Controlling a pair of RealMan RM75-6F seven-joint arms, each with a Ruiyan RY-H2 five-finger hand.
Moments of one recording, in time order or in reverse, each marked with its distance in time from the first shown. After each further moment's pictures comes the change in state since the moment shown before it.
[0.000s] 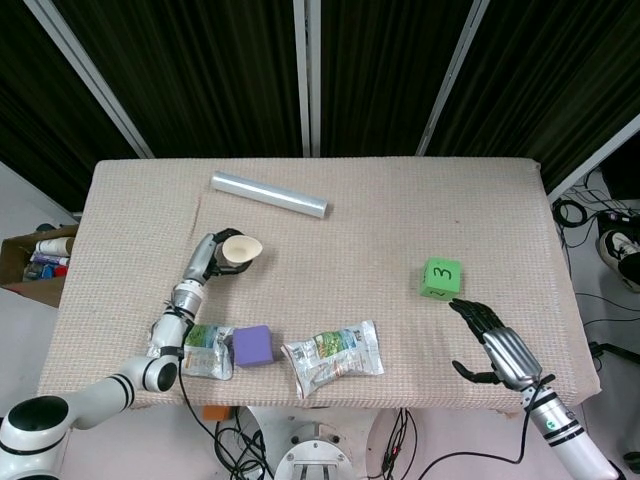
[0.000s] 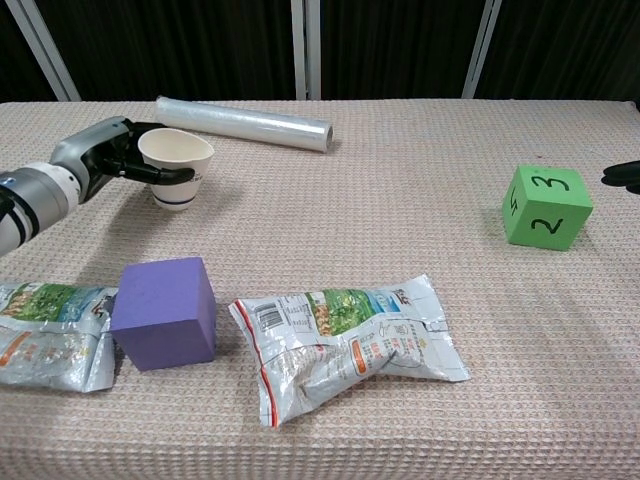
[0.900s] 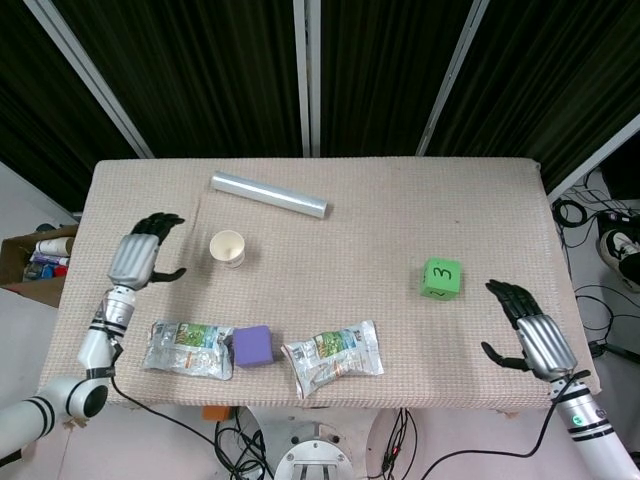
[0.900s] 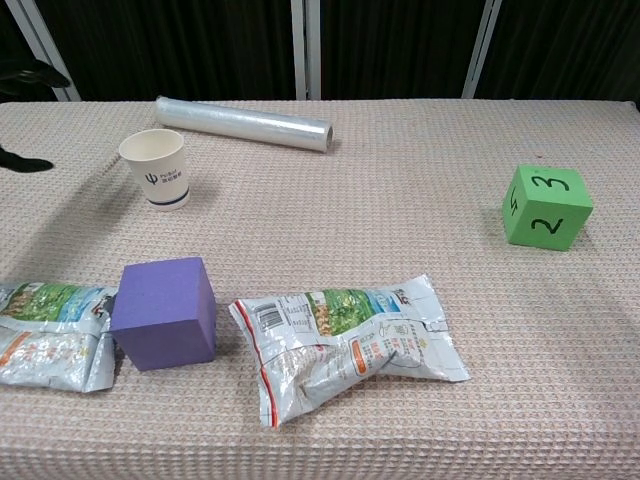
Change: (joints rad) left arm 0.189 0.411 0.113 -0.384 0.079 0.296 0.709; right arm -0.045 0.091 0.063 -0.026 0.094 0.083 -0.067
